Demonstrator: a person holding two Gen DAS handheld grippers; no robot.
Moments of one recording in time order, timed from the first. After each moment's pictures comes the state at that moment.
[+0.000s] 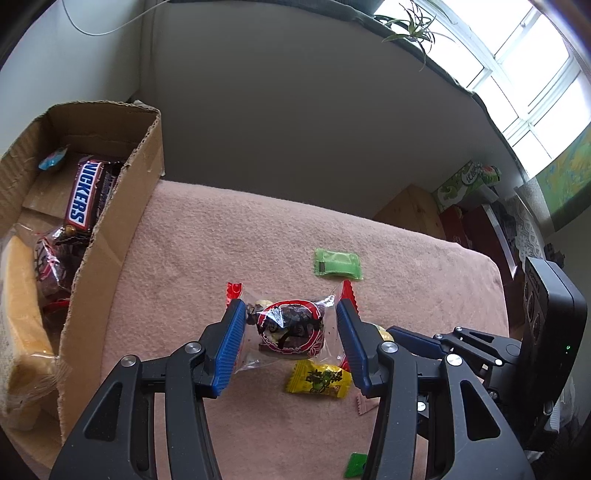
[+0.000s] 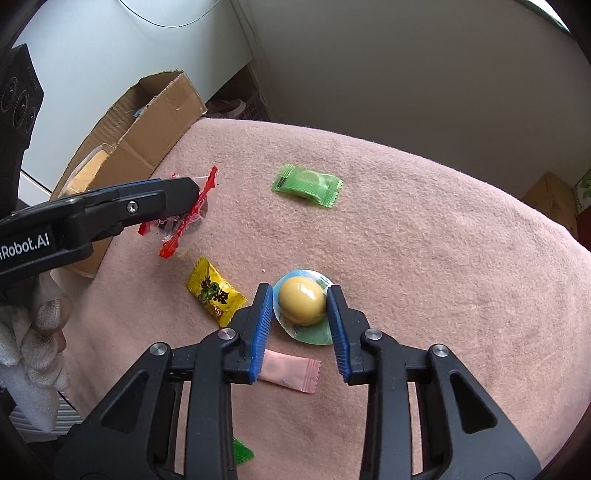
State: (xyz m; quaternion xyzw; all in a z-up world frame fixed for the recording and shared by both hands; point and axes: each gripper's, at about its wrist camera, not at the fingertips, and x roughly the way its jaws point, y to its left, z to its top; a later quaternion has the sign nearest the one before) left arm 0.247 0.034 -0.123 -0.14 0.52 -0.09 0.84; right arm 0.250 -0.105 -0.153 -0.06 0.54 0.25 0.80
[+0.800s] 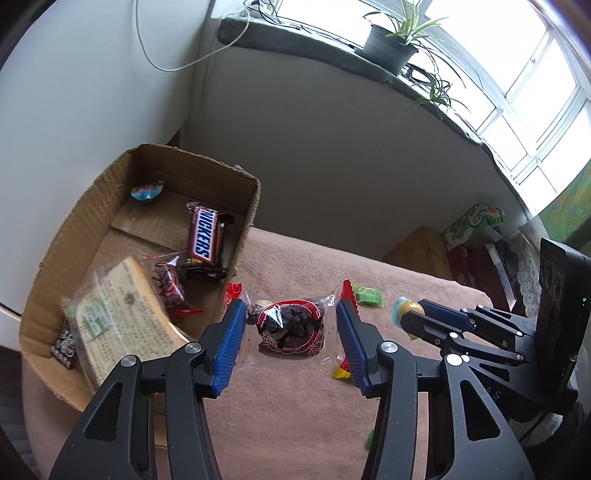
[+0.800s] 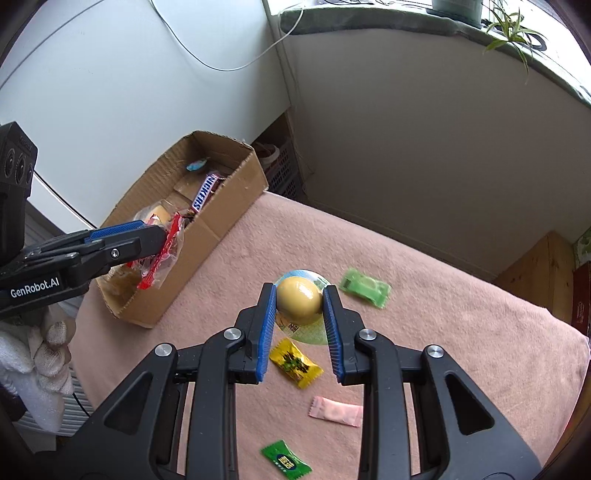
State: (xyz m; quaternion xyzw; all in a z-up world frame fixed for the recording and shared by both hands) left arm 0.218 0.108 -0.075 -0.17 0.46 -0.04 0.87; right arm 0.253 -0.050 -0.066 -0.08 0.47 0.29 0.83
